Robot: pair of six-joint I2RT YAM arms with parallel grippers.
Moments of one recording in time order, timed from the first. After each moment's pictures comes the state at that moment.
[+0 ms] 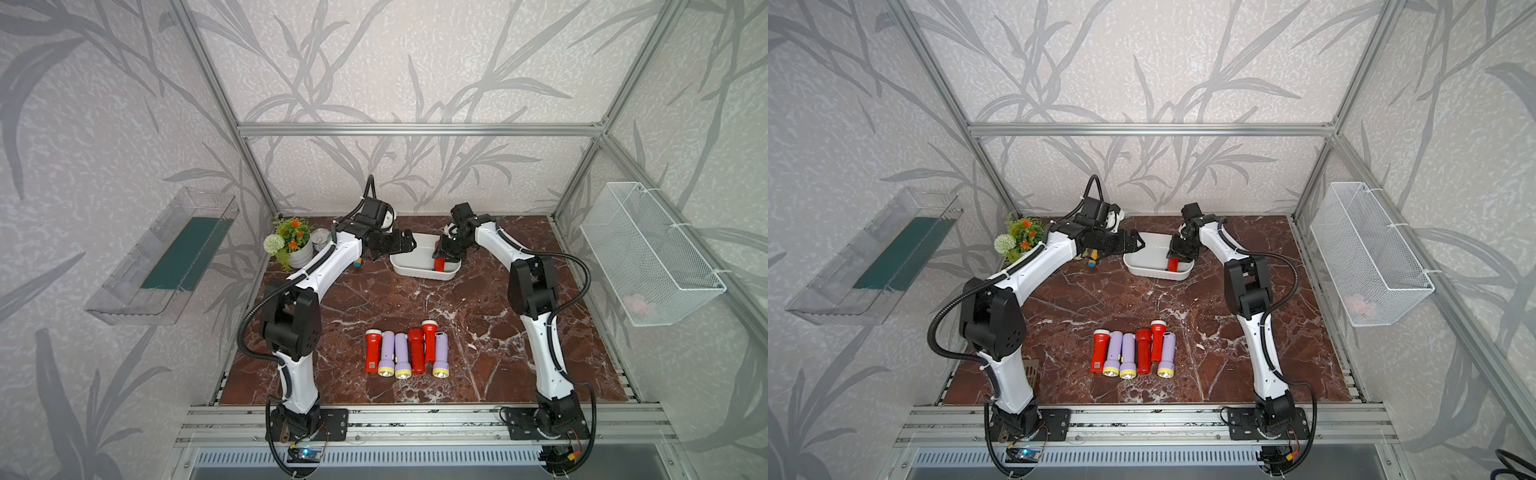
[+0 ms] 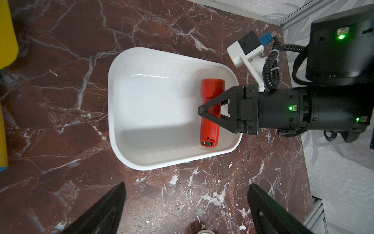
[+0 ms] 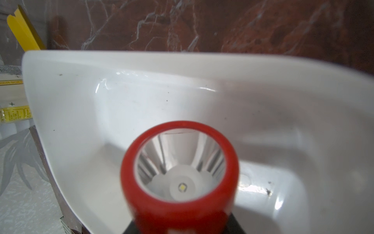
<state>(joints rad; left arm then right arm) -0.38 1.89 1.66 -0.65 0.33 -0.41 0.32 2.43 2.13 -0.90 -0.42 0.51</state>
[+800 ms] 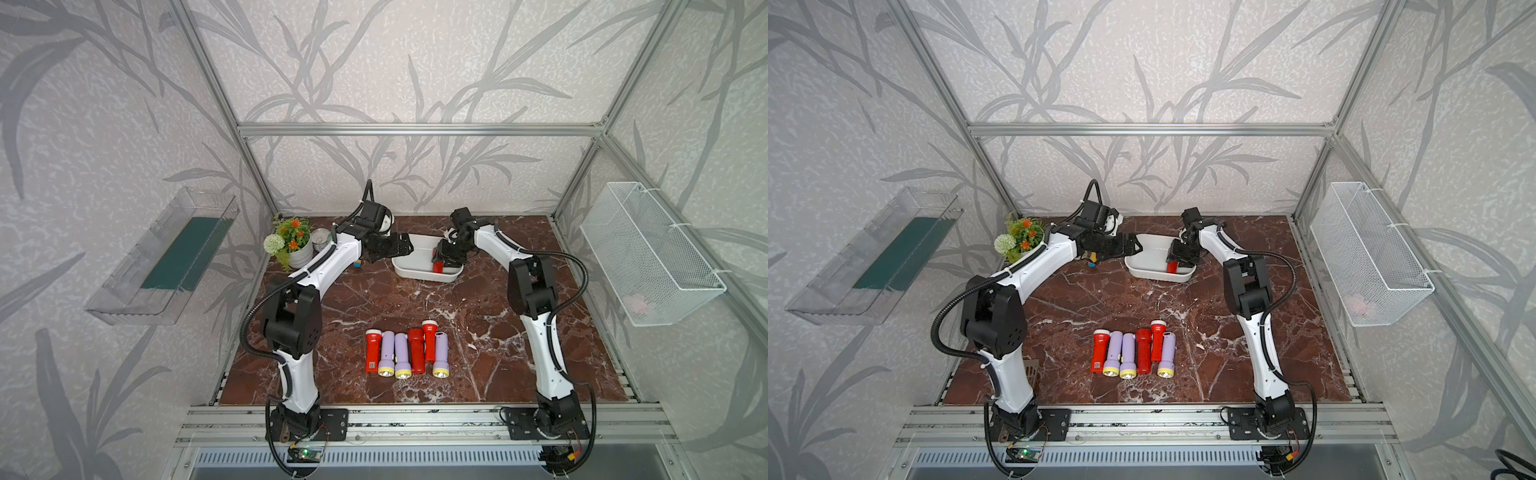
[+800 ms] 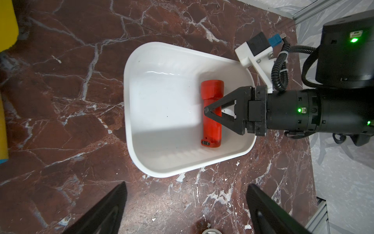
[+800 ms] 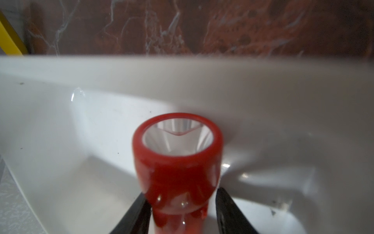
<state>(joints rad) -0.36 1.90 1.63 -0.65 0.33 -0.41 0.32 2.44 2.08 -0.87 -0.43 0.51</state>
